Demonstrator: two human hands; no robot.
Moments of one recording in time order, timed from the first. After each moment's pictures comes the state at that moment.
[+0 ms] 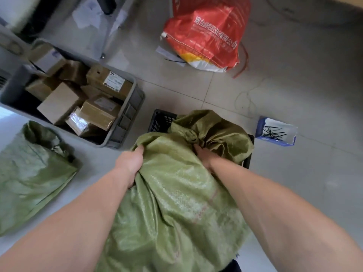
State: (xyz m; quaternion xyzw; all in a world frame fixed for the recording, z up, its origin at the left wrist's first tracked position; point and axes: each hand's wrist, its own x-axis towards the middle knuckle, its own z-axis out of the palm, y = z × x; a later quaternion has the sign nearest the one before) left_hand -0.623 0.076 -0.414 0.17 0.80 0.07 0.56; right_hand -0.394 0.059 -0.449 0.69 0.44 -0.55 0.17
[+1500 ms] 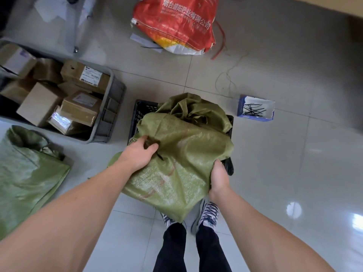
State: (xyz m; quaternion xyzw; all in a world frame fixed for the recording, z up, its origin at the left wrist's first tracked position) left_hand -0.566 0.059 -0.388 0.57 0.66 -0.19 0.45; right_hand -0.362 -0.080 -0.428 0.73 -0.17 -0.56 -0.35
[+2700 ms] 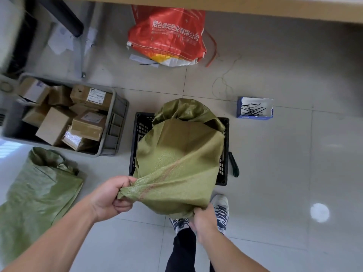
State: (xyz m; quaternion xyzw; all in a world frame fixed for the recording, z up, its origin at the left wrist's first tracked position) left_hand -0.597 0.005 -0.289 0.16 0.60 0.01 0.78; right_hand -0.427 -0.174 -0.412 0.78 -0.15 -0.58 -0.20
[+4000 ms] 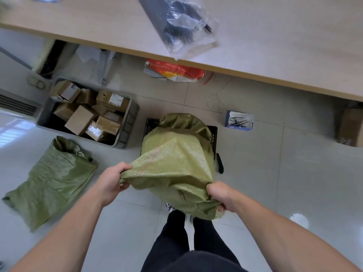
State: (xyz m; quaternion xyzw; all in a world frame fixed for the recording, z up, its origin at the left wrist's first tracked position) left_hand -0.631 -0.036 -0.145 0.20 0.72 0.14 0.65; right_hand -0.342 -0.149 -0.175 0.73 0.11 -0.68 0.00
